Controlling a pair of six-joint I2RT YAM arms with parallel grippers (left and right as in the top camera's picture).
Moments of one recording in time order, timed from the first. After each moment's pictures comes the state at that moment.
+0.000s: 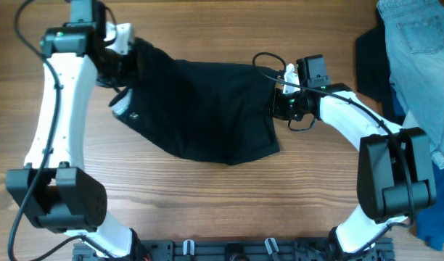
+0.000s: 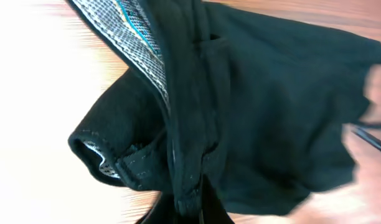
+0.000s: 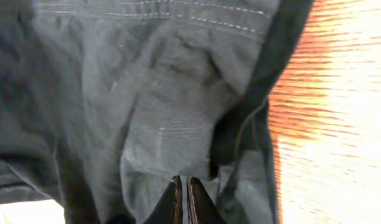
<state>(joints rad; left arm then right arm) -0.01 1.80 1.73 -1.21 0.26 -0.05 0.19 1.85 1.08 -0.41 -0.52 0.37</state>
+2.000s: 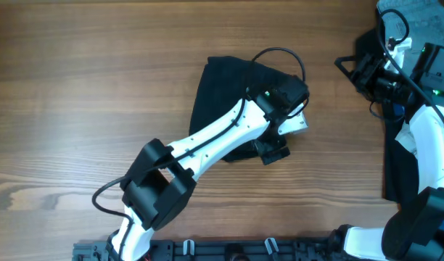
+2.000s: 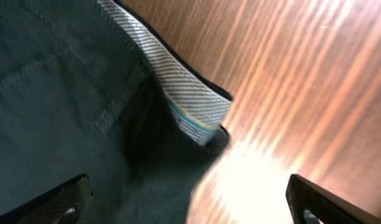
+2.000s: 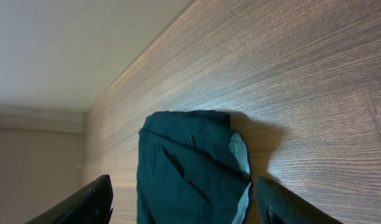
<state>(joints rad) -0.88 2.07 1.73 -1.08 0.05 0.33 -0.34 1.55 1.16 -0.50 -0.80 0.36</state>
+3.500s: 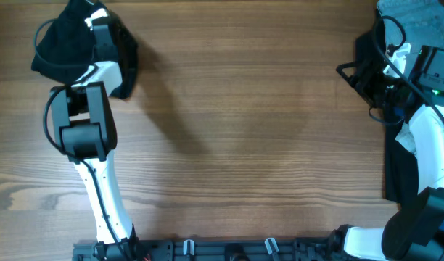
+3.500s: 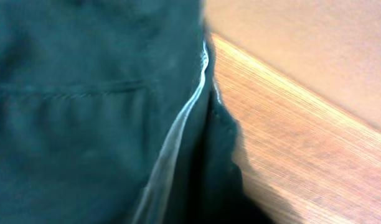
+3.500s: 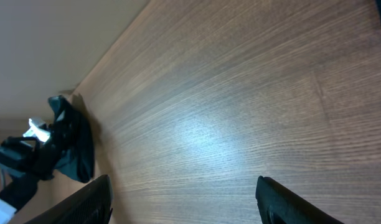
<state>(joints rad) 0.08 2.42 1.62 0.22 -0.06 -0.43 -0.33 1.55 1.16 -0.57 -0.67 0.33</state>
